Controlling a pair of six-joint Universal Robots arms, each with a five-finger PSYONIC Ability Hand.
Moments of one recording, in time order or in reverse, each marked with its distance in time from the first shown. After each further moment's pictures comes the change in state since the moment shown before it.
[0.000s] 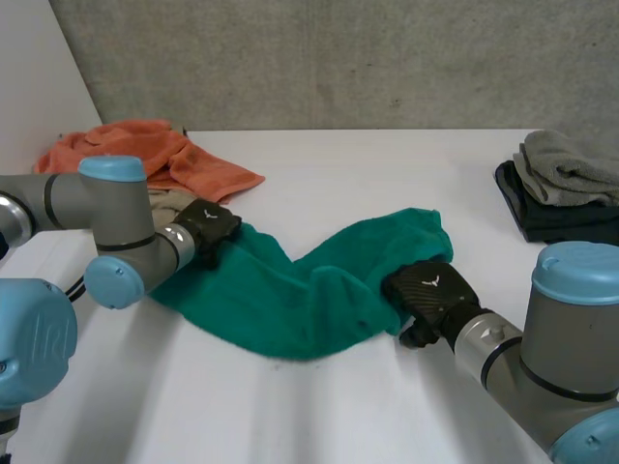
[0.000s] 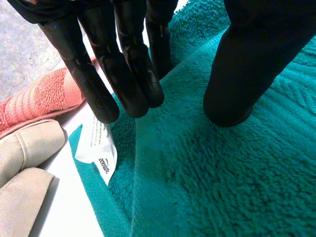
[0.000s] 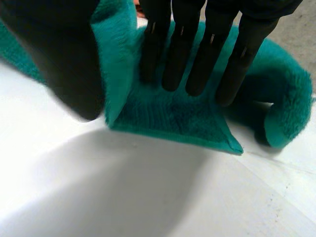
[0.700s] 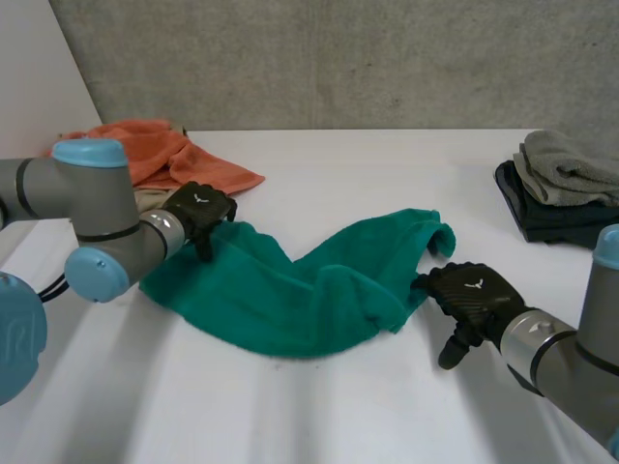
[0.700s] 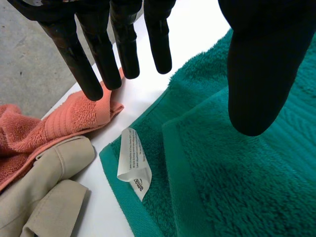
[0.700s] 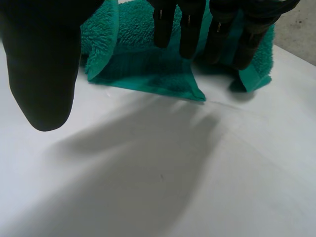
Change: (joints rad) left arm 0.014 0.111 -0.088 0.037 0.020 -0.055; right arm -0.146 -0.082 0.042 0.154 -0.039 -0.065; left_hand -0.340 -0.707 -0.704 -0.706 -0.533; right_hand -0.522 -0.547 -0.534 -0.530 -0.531
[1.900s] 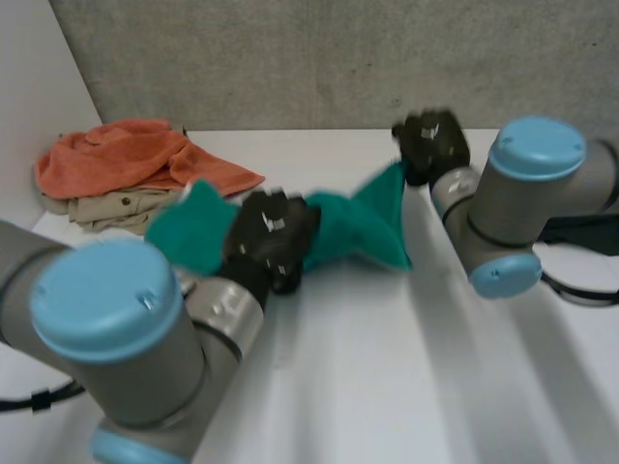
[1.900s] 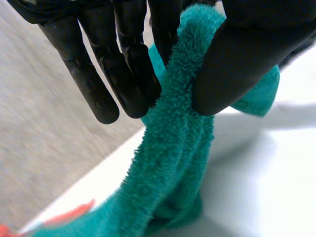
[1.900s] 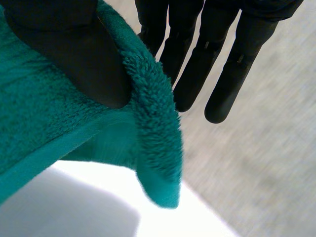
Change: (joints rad) left arm -0.467 0.574 -0.750 0.503 -0.339 -0.305; right arm 0.168 0.449 -0.829 -0.160 0.218 -0.025; left_hand 0.664 0.710 0.708 0.709 0.646; right_hand 0.810 0.858 0.861 0.867 0.821
